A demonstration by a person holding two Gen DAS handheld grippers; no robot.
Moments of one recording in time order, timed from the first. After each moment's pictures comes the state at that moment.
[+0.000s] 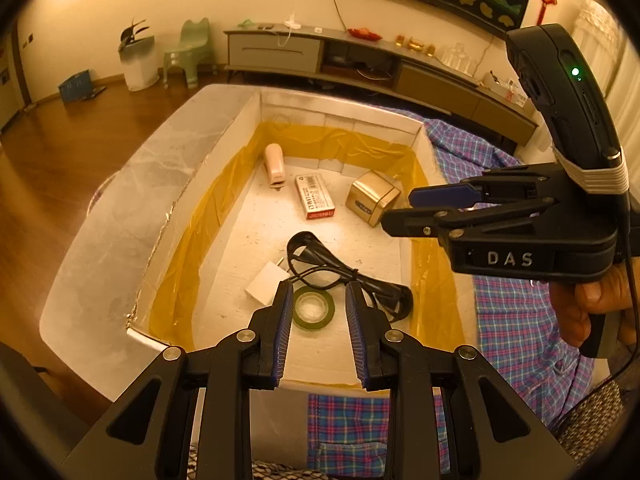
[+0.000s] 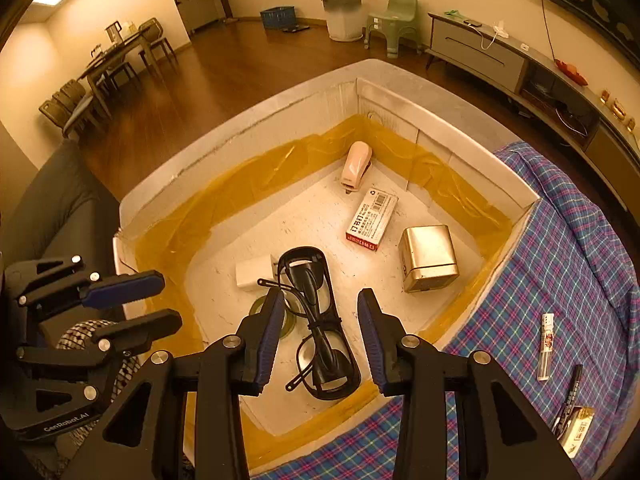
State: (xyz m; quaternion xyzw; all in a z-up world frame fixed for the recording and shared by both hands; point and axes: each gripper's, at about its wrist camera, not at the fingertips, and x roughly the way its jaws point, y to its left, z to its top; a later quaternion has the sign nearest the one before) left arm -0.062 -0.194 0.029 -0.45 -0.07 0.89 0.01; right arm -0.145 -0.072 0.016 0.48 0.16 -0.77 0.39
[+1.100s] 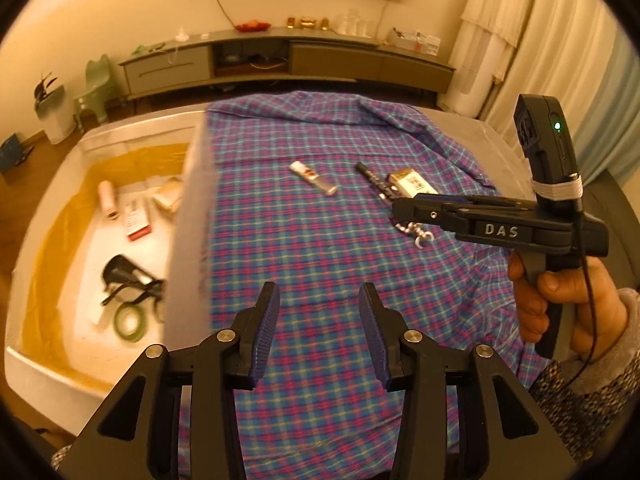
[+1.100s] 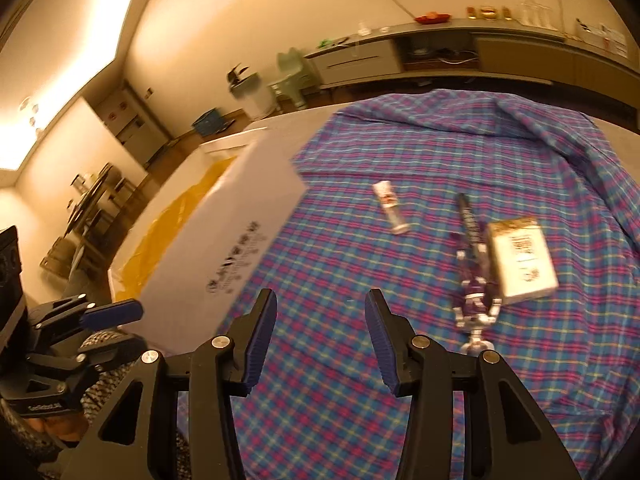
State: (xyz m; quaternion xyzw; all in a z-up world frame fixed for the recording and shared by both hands) left arm -0.069 0.013 0.033 -0.46 0.01 0.88 0.14; right arm -0.137 0.214 -0.018 0.45 -0.08 -0.84 0.29
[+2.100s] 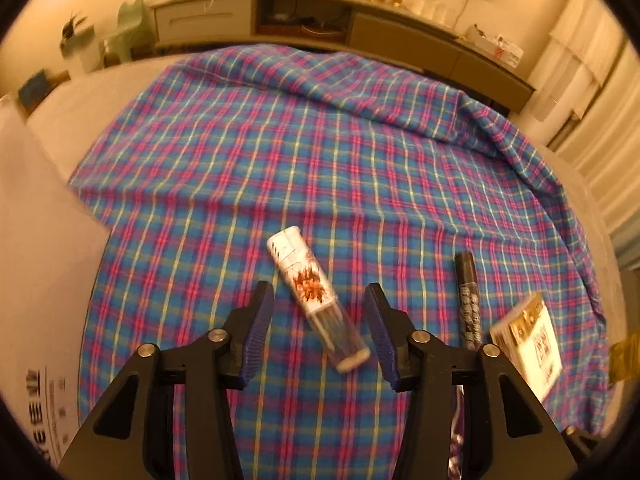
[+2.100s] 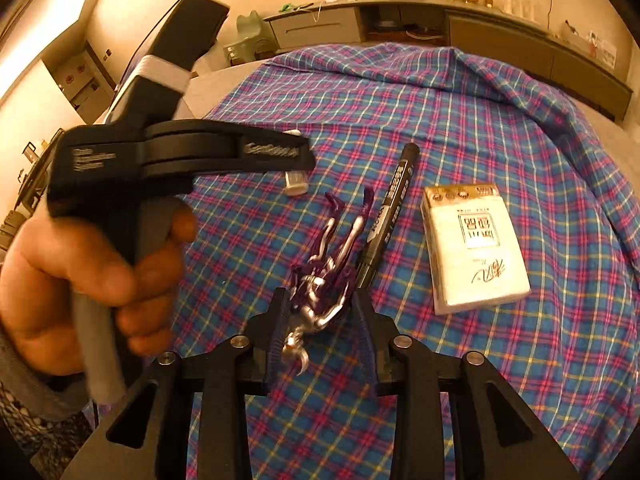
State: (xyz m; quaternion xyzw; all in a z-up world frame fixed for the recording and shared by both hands) left arm -0.294 0.084 -0.098 -0.49 -0.05 0.87 0.04; right arm -0.181 0.227 -0.091 0.49 0.00 -0.84 0.23
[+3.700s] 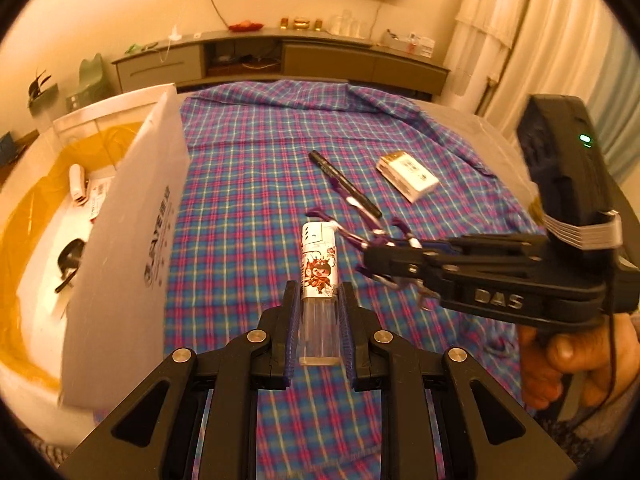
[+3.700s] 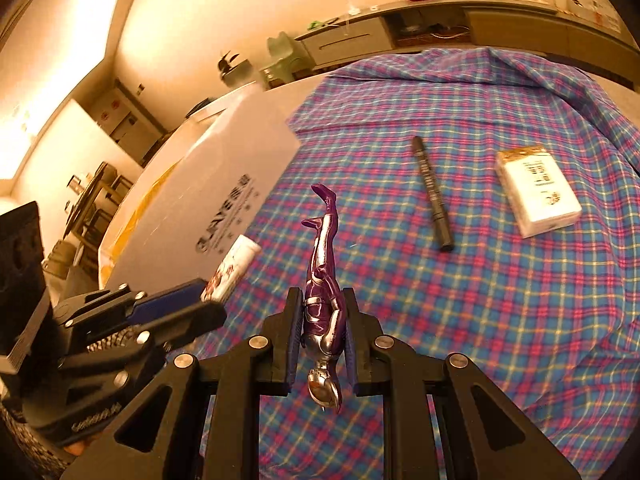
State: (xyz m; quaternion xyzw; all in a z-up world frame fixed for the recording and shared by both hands) left arm -0.055 0.031 -0.014 -0.44 0.00 0.88 0.15; right arm -0.098 0.198 -0.065 0.47 -0.09 -0.82 0.30
